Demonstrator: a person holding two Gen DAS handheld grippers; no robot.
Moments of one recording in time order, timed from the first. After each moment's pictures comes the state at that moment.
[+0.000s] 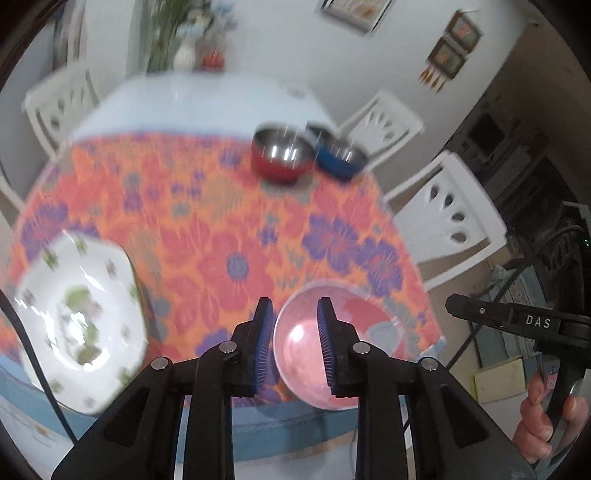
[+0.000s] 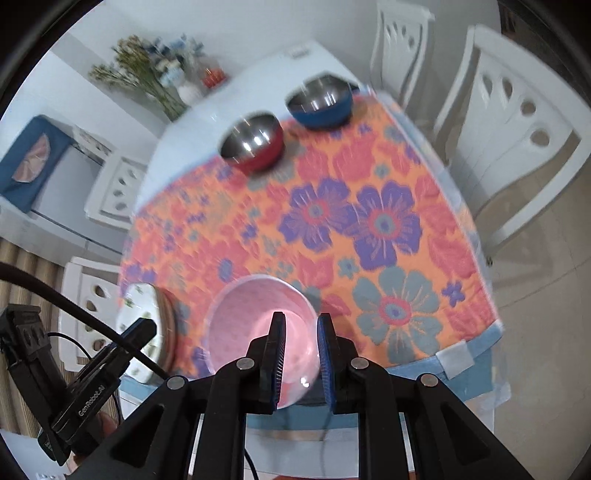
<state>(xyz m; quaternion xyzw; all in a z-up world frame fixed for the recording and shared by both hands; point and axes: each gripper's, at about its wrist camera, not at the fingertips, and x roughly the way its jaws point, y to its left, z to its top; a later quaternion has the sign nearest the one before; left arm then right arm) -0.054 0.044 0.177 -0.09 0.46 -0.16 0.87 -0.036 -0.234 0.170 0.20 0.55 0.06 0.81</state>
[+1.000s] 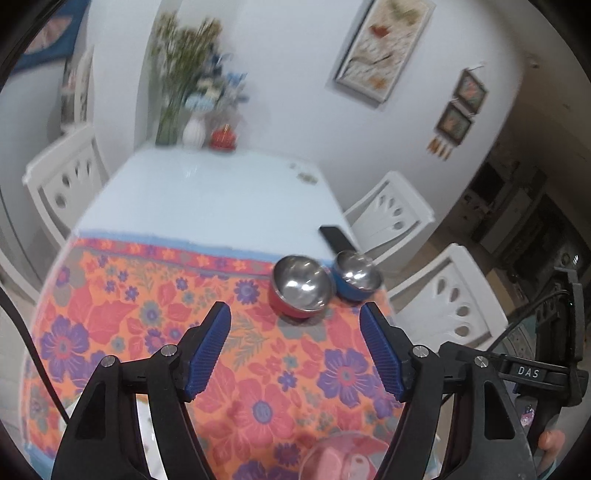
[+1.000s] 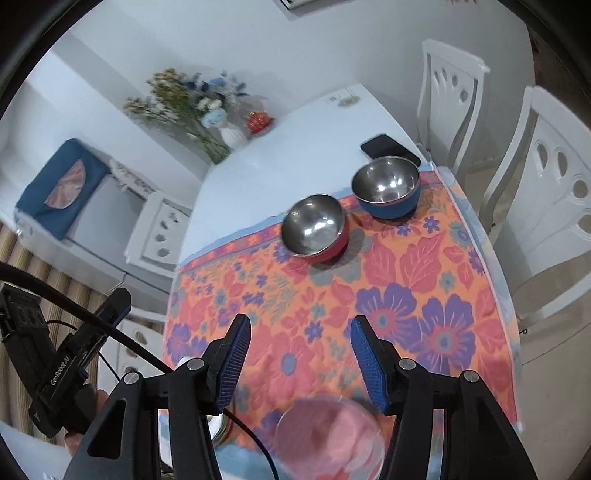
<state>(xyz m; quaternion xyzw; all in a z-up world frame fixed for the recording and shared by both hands) 0.082 0.078 0.243 -0.13 0.39 -0.13 0.90 0.086 -0.221 0.217 0.23 0.50 0.11 0.83</state>
